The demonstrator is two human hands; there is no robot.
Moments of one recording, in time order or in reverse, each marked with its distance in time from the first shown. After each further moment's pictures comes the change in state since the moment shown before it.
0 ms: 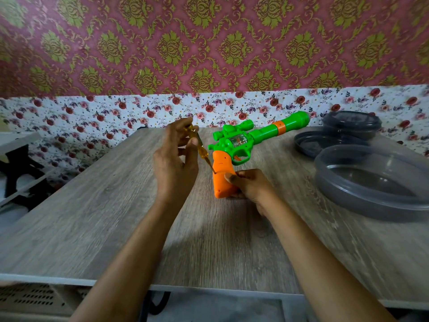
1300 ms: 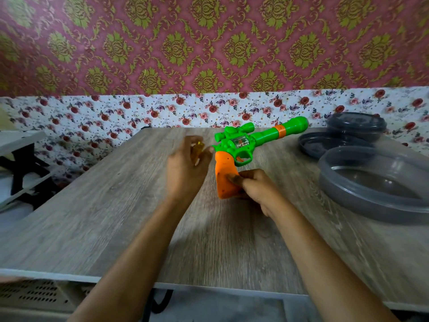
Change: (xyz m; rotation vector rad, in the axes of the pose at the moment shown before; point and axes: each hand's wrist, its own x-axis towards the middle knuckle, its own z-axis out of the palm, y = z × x) left_hand -0.003 -0.006 0.006 0.202 -0.171 -0.231; right_hand 0.006 0.004 0.000 -0.197 0.021 -0.039
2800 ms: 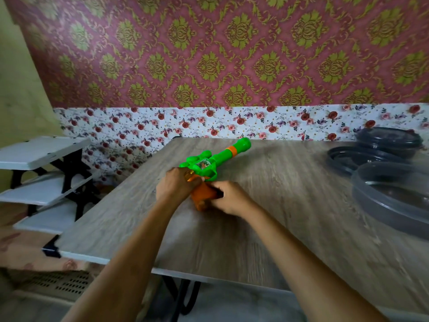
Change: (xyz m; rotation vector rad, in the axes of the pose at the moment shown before) left_hand 0.022 -0.080 -0.074 0.457 -0.297 -0.344; right_hand 0.005 -0.018 0.100 -0.565 -0.267 -0.363
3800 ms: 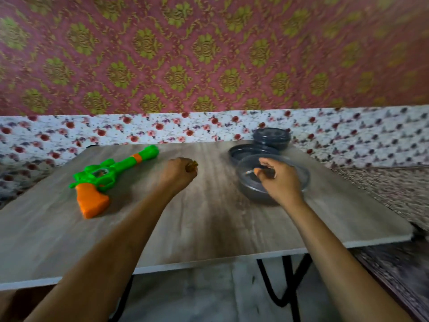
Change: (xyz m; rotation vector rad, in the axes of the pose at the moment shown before) left_hand -0.044 0.190 0.075 -0.066 -0.209 0.381; right_hand -0.196 0.086 -0.208 -0.225 0.774 0.307
